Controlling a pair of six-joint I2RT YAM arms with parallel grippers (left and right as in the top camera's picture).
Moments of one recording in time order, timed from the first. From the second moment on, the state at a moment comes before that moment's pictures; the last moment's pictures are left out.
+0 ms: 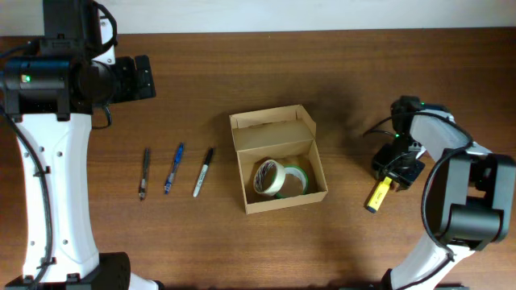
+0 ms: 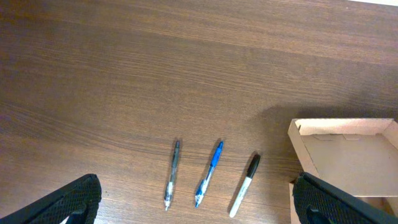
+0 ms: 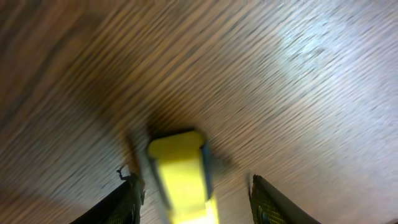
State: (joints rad) left arm -0.01 1.68 2.13 -1.44 -0.09 -0.13; right arm -0.17 1.96 1.25 -1.08 0.08 0.58
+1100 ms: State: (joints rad) left arm -0.01 1.68 2.13 -1.43 -0.09 -0.13; right arm -0.16 1.88 1.11 -0.89 -0.07 0.53
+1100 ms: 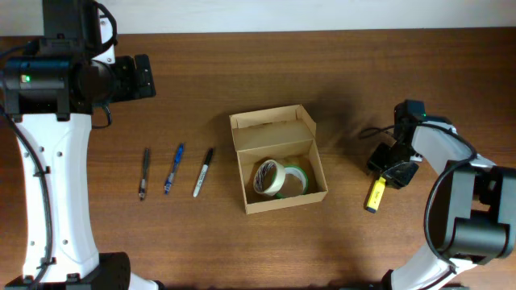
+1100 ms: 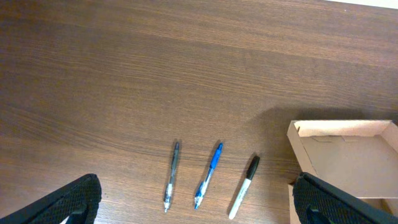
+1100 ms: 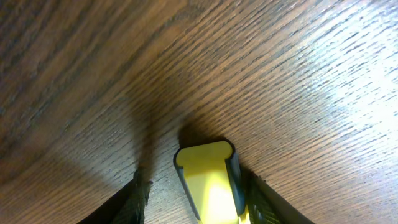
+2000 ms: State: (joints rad) left arm -0.01 1.68 2.13 -1.43 -0.08 -0.13; right arm -0.14 1.87 1.08 -0.96 -0.11 0.50
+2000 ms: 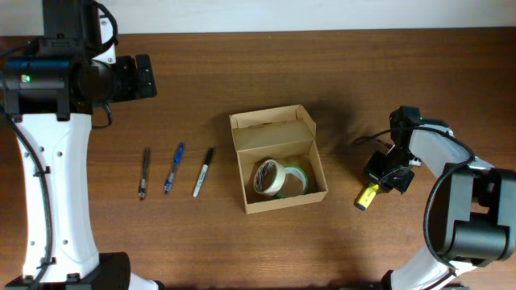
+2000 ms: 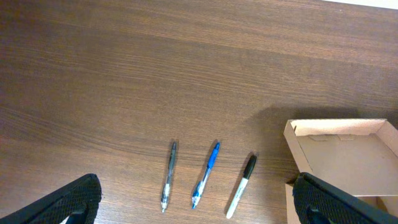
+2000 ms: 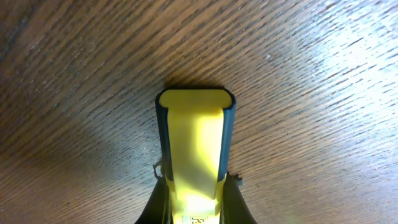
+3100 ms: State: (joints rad) left arm -0.01 1.68 2.13 -1.43 -0.08 -0.13; right arm 0.36 1.42 1.55 -1.39 -0.11 0.31
